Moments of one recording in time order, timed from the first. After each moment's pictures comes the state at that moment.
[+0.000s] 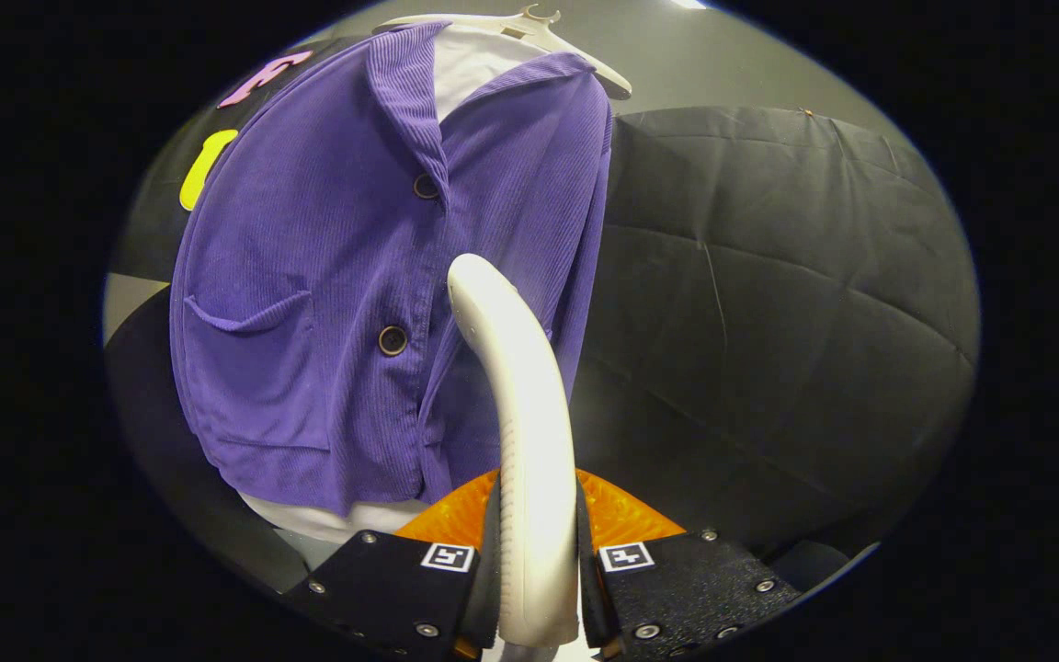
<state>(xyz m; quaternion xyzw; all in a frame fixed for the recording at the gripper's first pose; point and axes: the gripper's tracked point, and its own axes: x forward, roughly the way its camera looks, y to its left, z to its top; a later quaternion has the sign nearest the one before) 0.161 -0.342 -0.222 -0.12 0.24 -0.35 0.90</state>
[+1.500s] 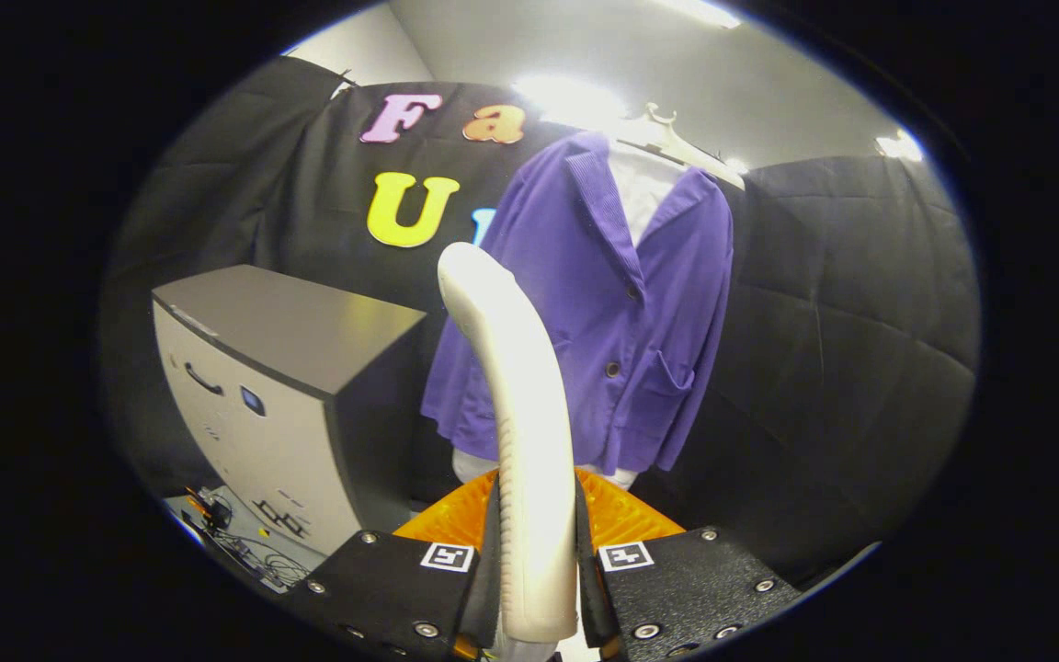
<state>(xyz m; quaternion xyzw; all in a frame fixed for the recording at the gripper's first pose) 0.050 -0.128 -0.158 -0.12 0.20 -0.08 0.97</state>
